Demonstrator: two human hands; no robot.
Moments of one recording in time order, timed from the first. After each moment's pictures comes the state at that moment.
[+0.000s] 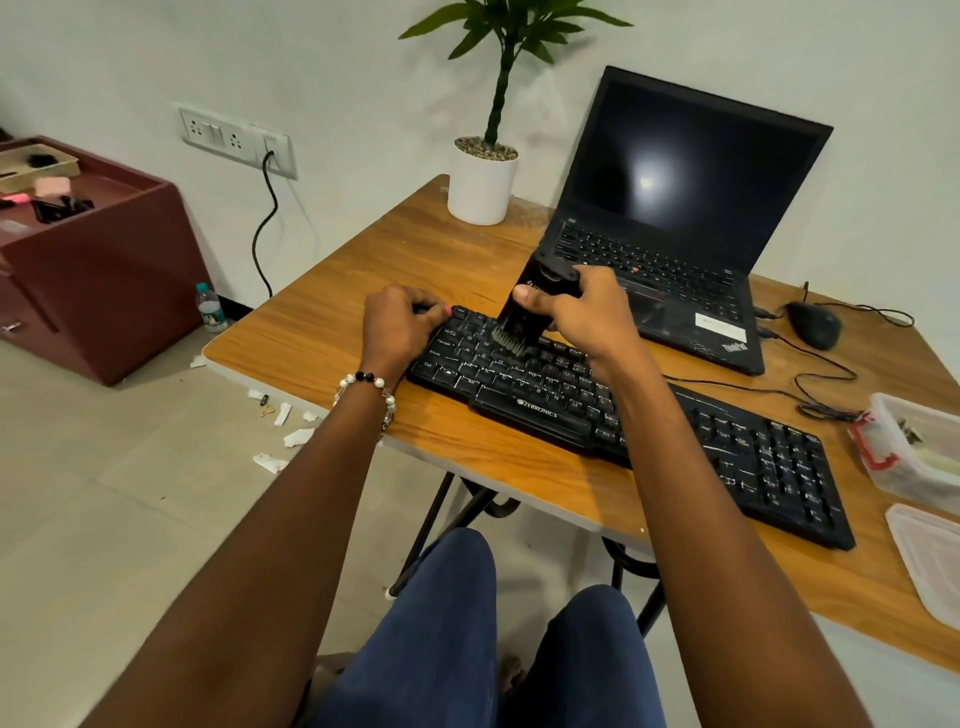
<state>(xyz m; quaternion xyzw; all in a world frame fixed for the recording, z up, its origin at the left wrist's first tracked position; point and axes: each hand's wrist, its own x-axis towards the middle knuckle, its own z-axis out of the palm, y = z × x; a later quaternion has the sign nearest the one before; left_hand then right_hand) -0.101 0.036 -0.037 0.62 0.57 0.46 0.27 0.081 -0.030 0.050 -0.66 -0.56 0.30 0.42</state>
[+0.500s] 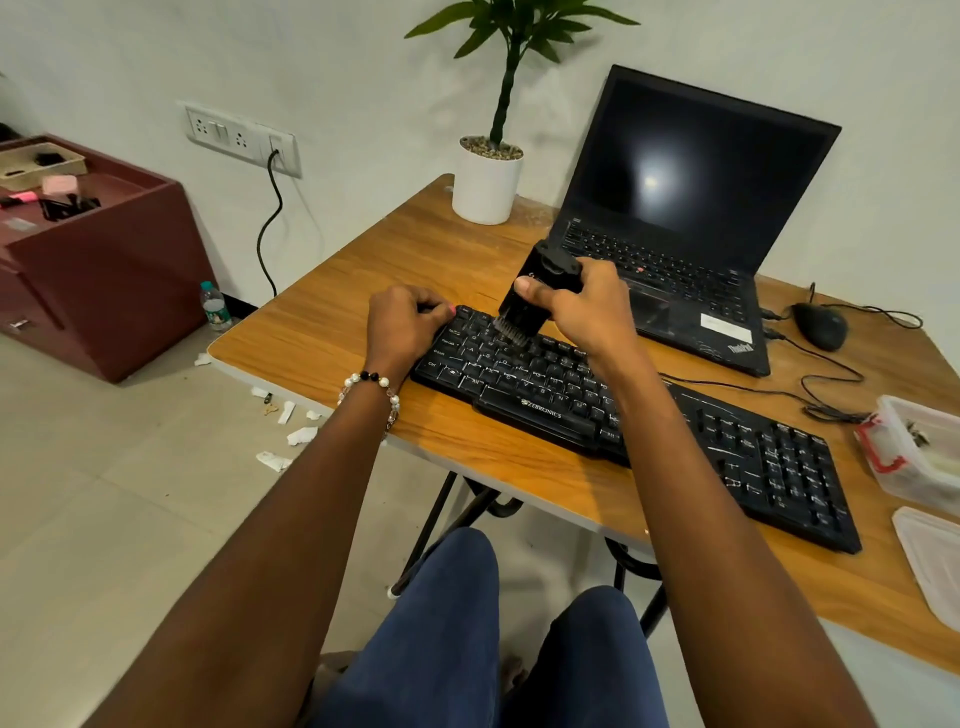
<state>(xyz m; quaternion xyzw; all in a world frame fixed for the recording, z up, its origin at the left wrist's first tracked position) -0.102 0.037 -0.038 0.63 0.57 0.47 0.26 0.074 -0.028 0.052 -0.66 -0.57 0.25 0.42</state>
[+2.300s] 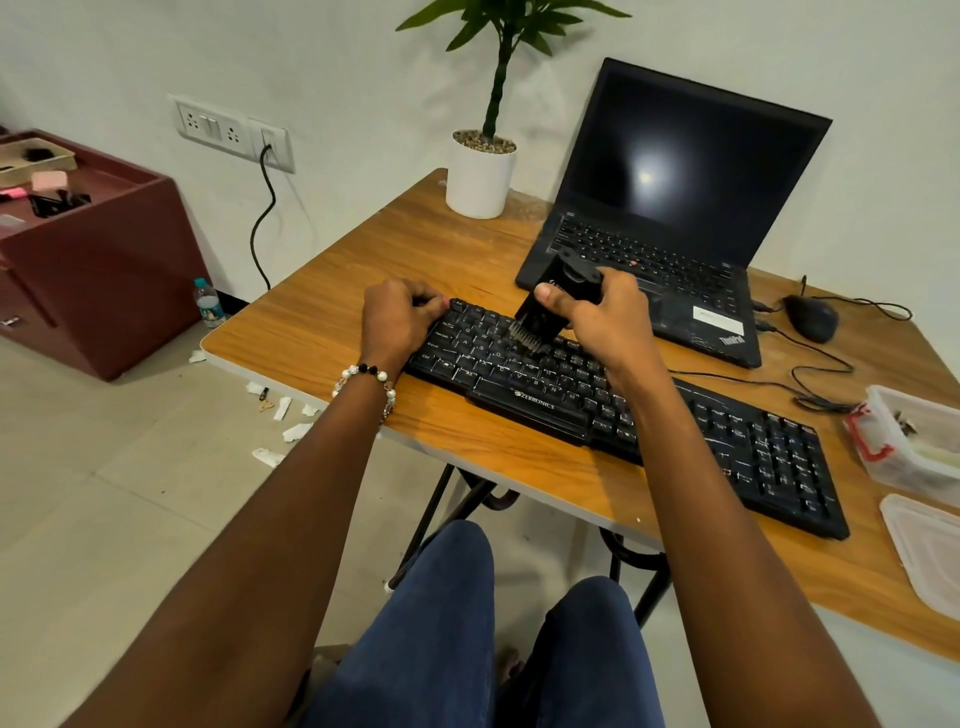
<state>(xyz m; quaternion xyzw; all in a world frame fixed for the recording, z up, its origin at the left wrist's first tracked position) -0.101 0.037 -0.037 0.64 0.57 0.45 0.24 0.092 -0.049 0.048 -0.66 -0.56 0.26 0.43</state>
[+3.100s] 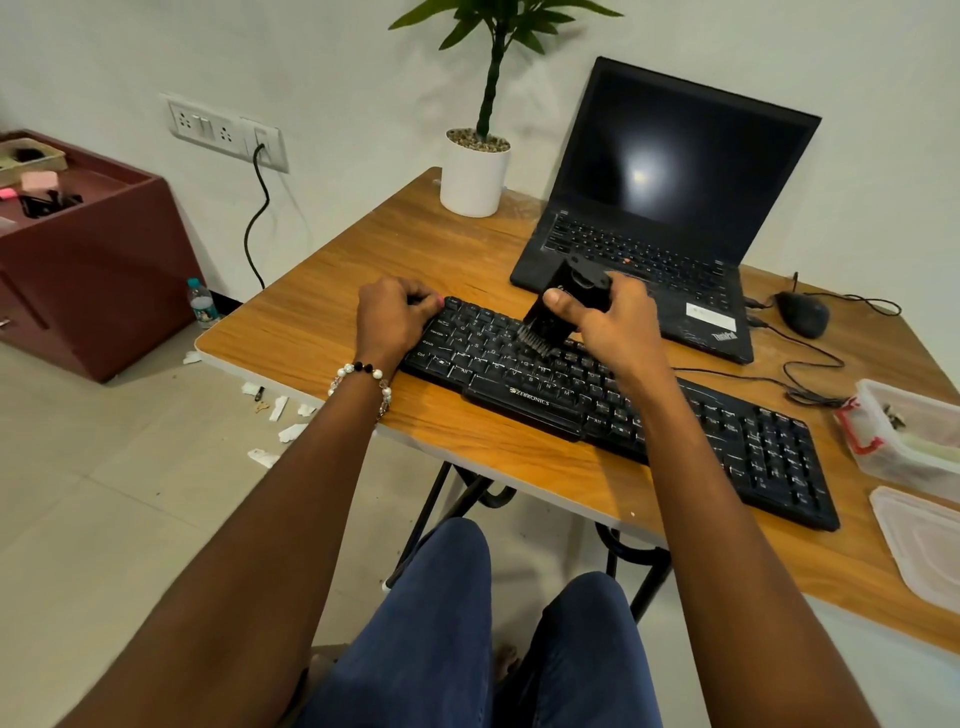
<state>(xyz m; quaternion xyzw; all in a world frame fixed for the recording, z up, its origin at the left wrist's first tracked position) -0.100 0.039 -0.039 0.63 0.58 0.45 0.24 0.105 -0.057 0.042 -0.67 -0.57 0.23 0.43</state>
